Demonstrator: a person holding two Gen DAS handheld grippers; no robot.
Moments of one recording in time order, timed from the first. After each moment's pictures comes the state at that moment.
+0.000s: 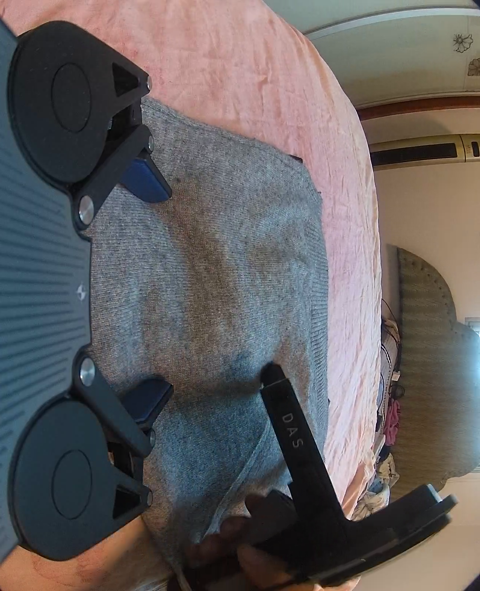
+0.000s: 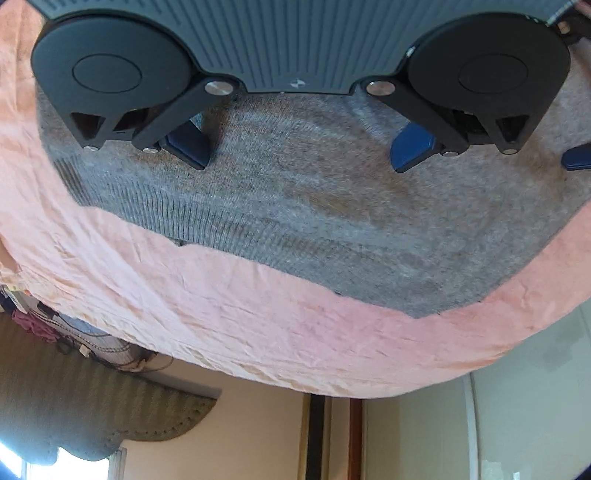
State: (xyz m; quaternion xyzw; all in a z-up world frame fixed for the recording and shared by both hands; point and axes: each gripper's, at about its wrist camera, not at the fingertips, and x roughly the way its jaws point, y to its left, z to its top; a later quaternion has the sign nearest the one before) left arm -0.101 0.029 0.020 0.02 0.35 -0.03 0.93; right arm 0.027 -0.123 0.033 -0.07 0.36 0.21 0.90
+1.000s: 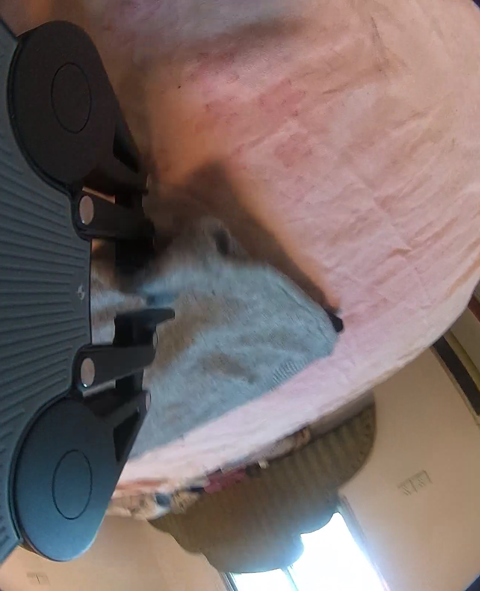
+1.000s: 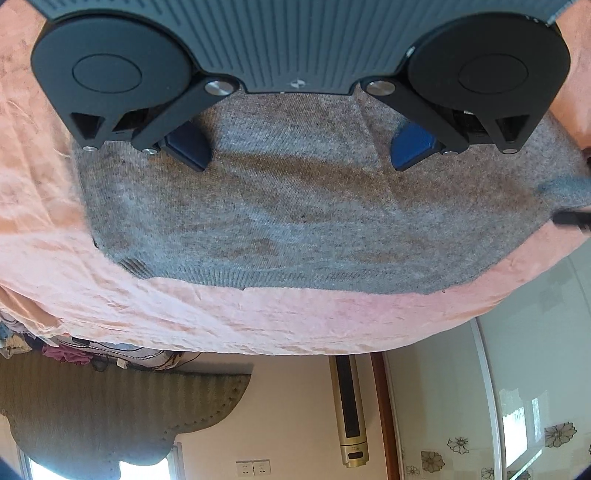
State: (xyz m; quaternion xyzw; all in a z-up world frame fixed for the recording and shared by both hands) left arm -0.116 0.132 0.013 -0.44 0.37 0.09 0.81; right arm -0.050 -0.207 0.023 0.01 0.31 0.20 0.93
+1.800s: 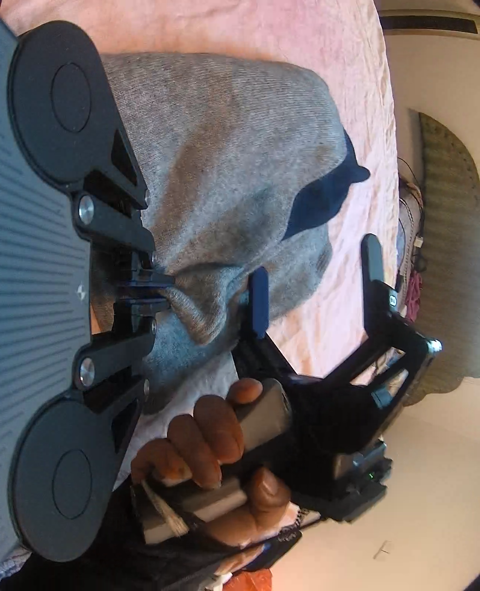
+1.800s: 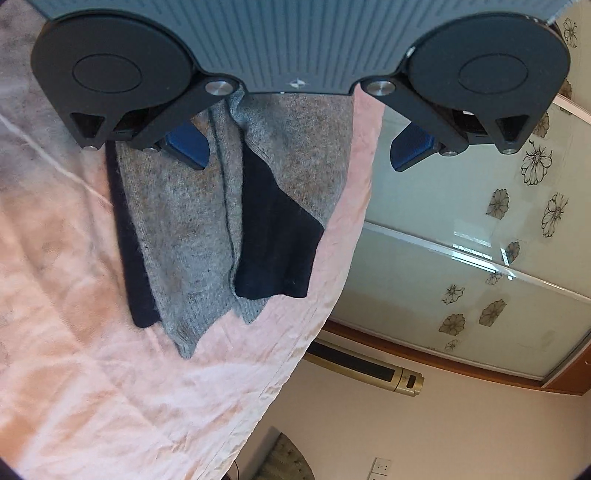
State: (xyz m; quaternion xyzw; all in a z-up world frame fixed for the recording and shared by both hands) left arm -0.070 -0.125 0.045 -0.04 0.39 -0.23 0.89; right arm 0.041 -0.342 0.009 0.45 0.41 0.31 0.73
